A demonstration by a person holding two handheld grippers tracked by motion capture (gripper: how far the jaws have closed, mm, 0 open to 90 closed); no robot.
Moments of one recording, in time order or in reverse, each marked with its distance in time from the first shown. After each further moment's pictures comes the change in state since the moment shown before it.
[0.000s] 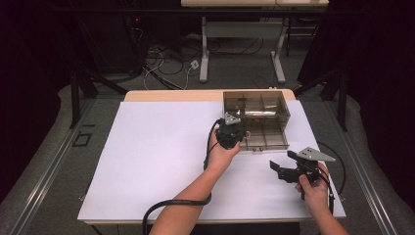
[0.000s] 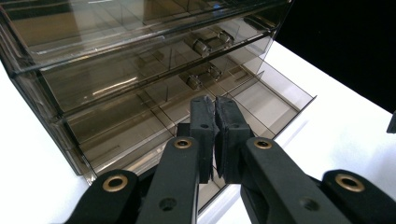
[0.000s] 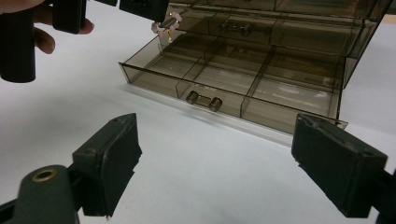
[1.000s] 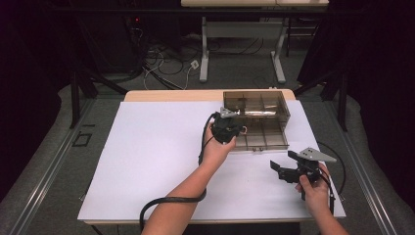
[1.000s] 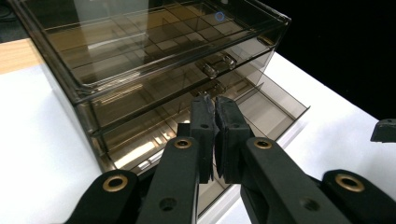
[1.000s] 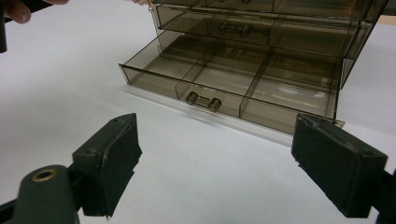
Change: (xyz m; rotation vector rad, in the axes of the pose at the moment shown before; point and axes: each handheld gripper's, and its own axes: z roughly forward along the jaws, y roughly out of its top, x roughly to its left) left arm 0.004 0.019 -0.023 0.009 0.005 0.007; right arm 0.001 0.000 -0.003 -0.002 0.000 0.009
